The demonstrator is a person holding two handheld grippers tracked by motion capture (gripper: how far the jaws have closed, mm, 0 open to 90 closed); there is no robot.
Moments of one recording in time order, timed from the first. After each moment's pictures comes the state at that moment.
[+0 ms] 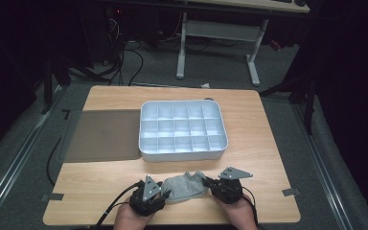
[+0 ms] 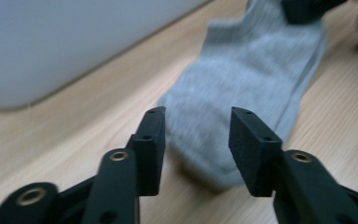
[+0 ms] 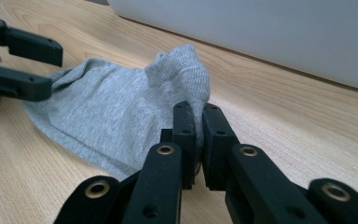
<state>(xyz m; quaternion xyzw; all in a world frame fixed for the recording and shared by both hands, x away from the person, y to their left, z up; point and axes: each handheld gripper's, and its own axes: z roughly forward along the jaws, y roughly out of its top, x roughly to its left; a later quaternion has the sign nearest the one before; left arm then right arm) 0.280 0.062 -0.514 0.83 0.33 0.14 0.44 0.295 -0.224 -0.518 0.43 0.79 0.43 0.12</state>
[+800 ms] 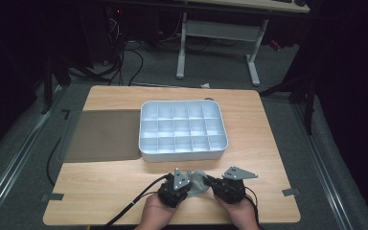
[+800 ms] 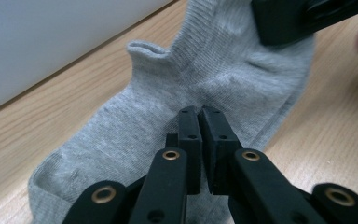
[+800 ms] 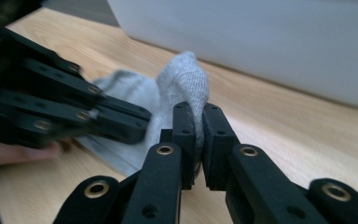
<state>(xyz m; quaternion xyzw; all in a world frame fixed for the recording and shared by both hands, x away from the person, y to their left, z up) 0.302 -0.013 -0.529 0.85 0.32 0.12 0.40 0.289 -0.227 -0.505 0.42 0.77 0.46 0.13</state>
